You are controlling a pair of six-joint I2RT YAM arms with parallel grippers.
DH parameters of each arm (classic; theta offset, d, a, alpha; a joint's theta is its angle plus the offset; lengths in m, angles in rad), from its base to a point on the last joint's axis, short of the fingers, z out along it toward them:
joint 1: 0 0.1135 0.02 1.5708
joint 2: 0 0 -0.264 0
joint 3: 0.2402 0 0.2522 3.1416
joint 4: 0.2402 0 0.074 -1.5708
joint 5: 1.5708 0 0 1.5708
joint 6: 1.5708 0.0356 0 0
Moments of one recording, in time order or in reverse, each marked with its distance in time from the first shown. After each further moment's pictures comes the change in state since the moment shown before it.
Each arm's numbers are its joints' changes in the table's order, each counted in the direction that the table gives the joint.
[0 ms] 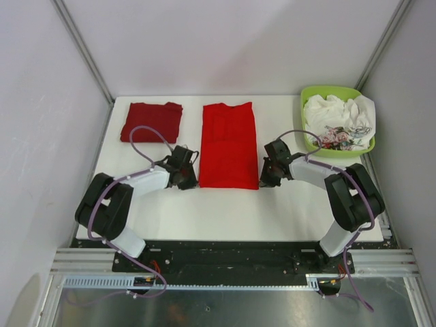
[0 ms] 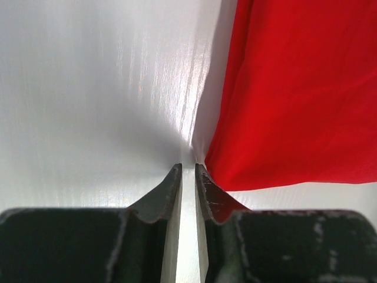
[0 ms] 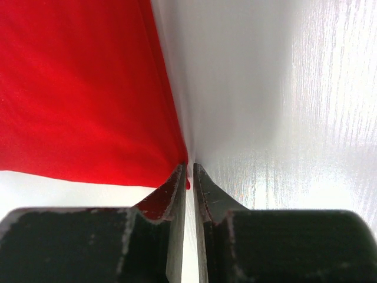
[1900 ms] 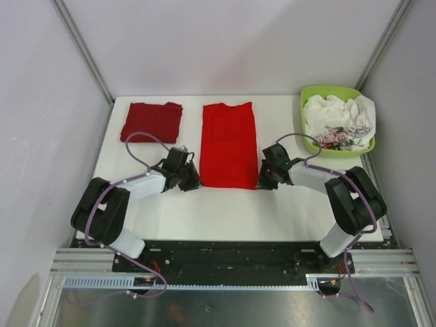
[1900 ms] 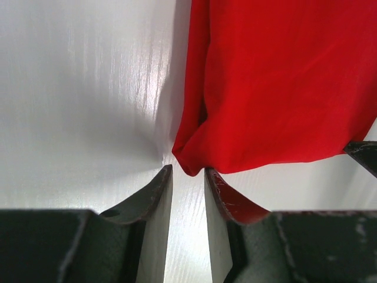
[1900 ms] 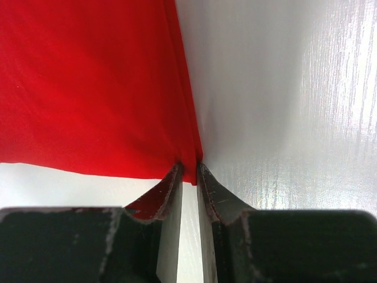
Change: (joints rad) left arm 0.025 0.050 -0.078 -0.121 0.148 -0.069; right arm 0.040 0.036 -0.068 -0.084 0.004 0.060
